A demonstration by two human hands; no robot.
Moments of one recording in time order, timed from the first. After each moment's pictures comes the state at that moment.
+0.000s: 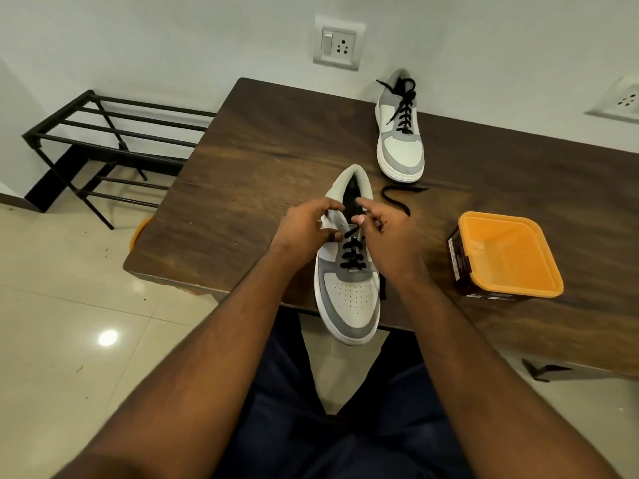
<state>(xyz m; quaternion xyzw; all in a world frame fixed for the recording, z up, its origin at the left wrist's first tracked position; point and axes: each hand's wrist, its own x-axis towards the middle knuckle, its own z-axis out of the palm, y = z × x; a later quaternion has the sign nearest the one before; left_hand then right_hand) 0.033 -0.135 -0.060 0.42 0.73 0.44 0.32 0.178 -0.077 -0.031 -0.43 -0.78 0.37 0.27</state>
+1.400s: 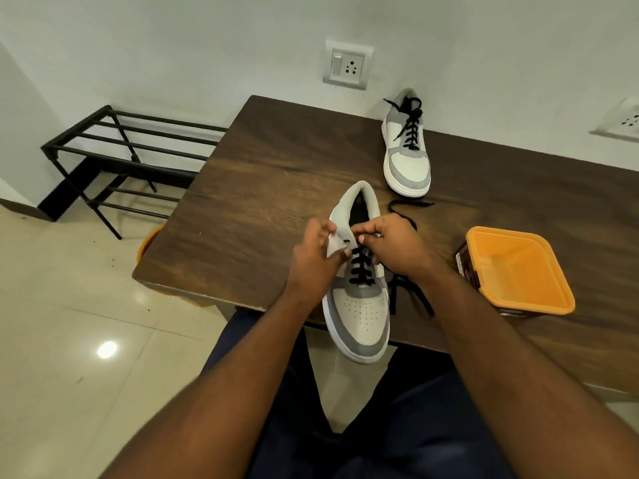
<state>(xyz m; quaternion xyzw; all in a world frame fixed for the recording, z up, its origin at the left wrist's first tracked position) 0.062 -0.157 -0.083 0.35 0.69 0.56 0.29 0.171 -0.052 -0.017 -0.35 -0.85 0.39 0.09</state>
